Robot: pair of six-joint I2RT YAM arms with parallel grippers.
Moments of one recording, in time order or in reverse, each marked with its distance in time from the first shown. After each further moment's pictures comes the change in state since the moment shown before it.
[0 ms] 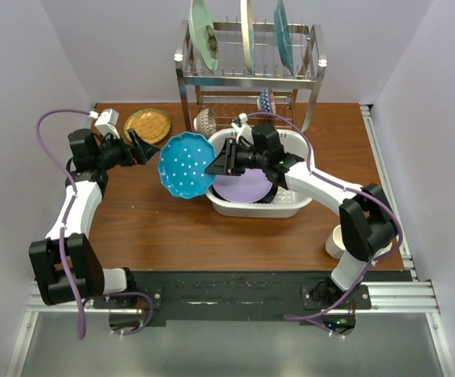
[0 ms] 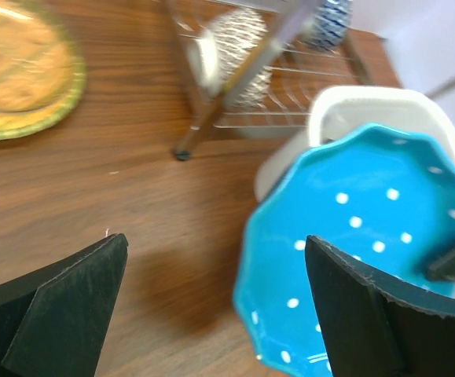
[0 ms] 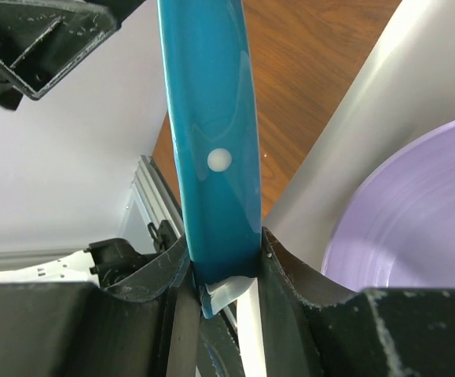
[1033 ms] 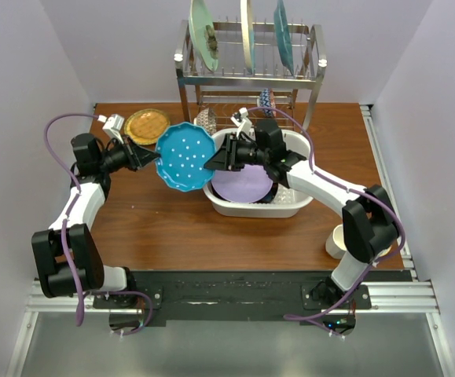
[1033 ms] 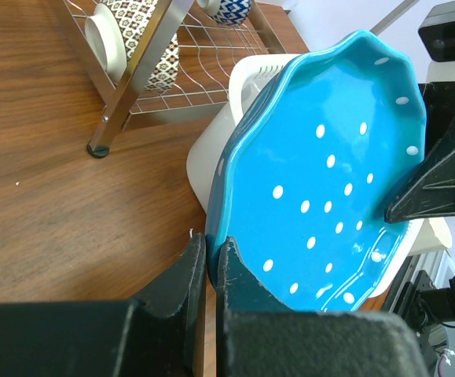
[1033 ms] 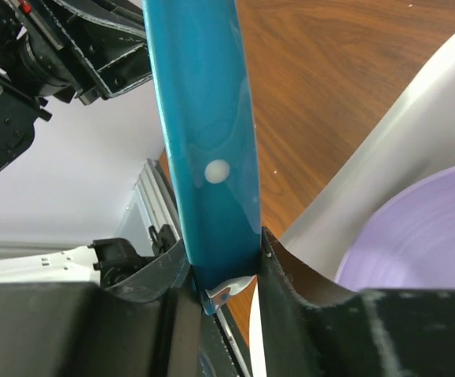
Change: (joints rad) left arm 0.006 0.046 -0.074 0.194 0.267 -0.089; right arm -0.003 -0.015 0.019 0.037 -0.026 -0.030
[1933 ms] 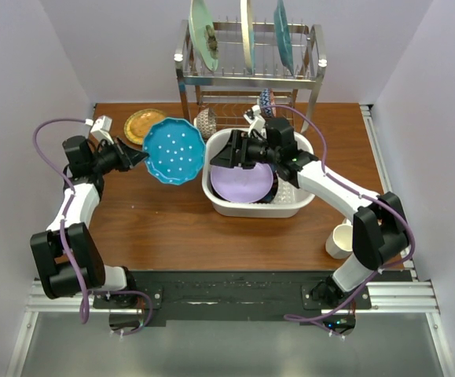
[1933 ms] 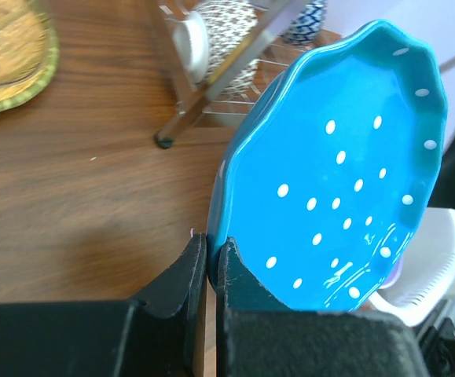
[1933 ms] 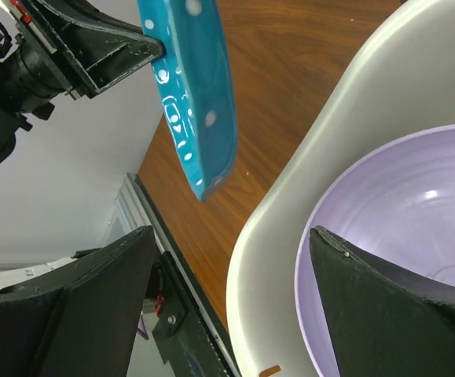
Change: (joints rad) left arm 0.077 0.000 0.006 -0.081 -0.123 0.012; right arm -0.051 -0.080 -0.034 -0.082 0.049 -0.047
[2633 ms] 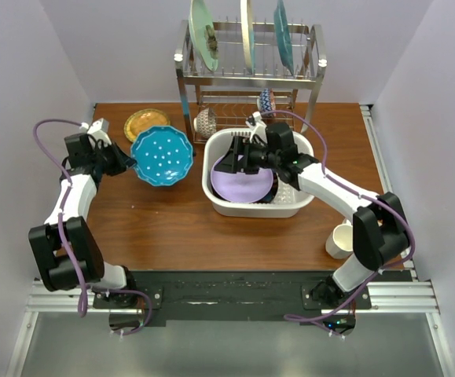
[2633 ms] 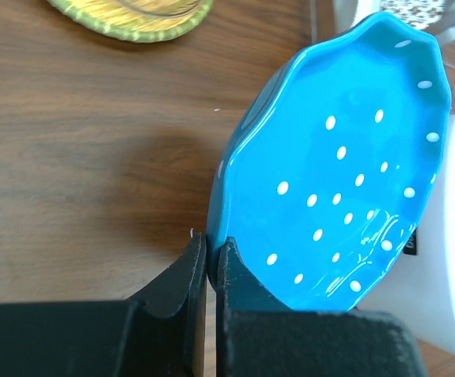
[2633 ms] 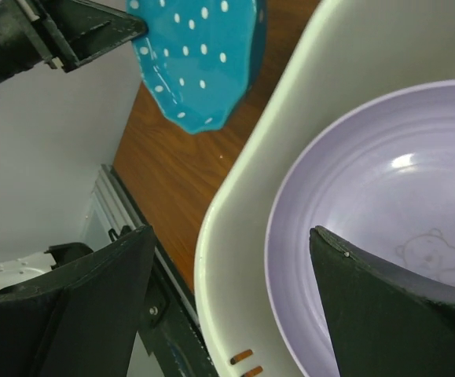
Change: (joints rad) left arm 0.002 0.051 0.111 -0.323 -0.325 0.116; right arm -0.009 -0.003 -0.039 -0.048 0.032 -0.042
